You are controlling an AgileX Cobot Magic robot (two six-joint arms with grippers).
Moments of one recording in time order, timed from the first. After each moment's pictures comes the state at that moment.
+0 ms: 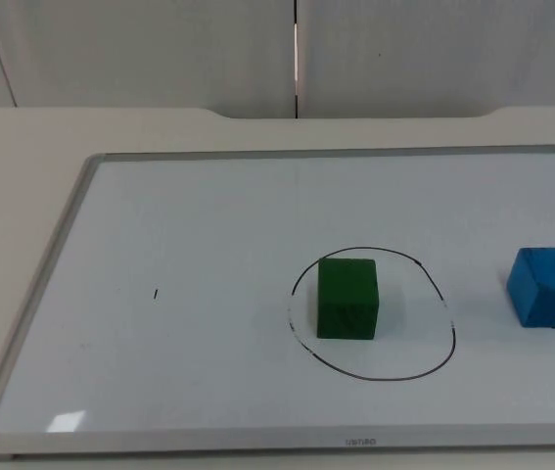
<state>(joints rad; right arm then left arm) 0.05 0.00 -0.52 0.01 1.08 0.01 -0.42 0.11 -0.54 -0.15 0.94 0.06</state>
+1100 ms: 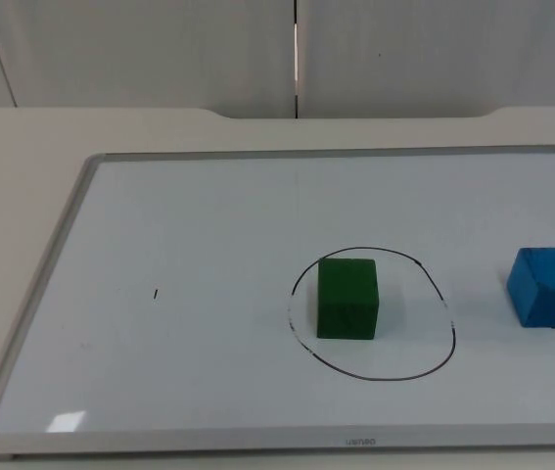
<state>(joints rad) 0.05 0.01 -0.53 0.00 1.07 0.05 -0.42 0.00 -0.50 -0.02 1.09 0.02</state>
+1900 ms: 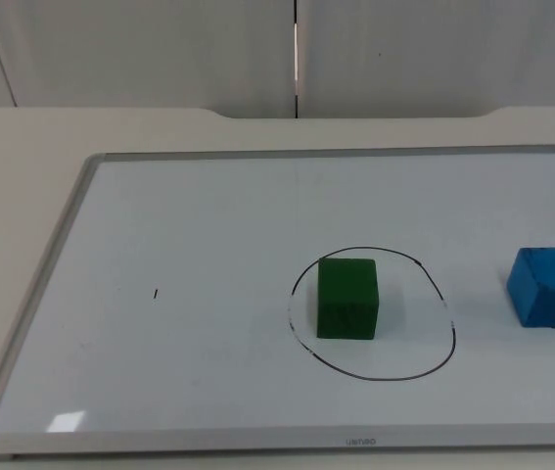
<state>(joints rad) 0.05 0.83 -0.69 0.00 0.80 0.06 -0.42 0.00 -0.50 -0.02 1.09 0.02</state>
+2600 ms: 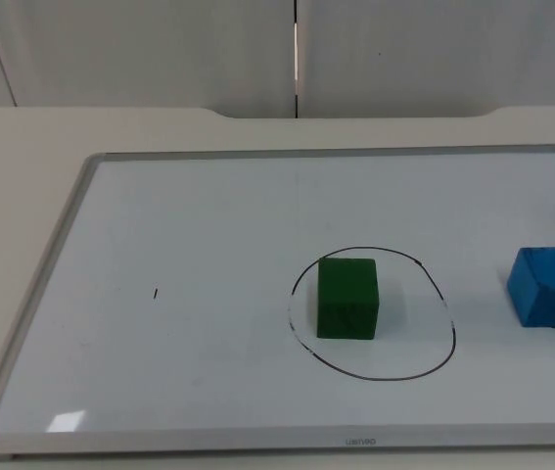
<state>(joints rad) 0.05 1.48 -0.69 0.01 0.38 0.06 -0.42 0.00 -0.50 -0.02 1.09 0.02</state>
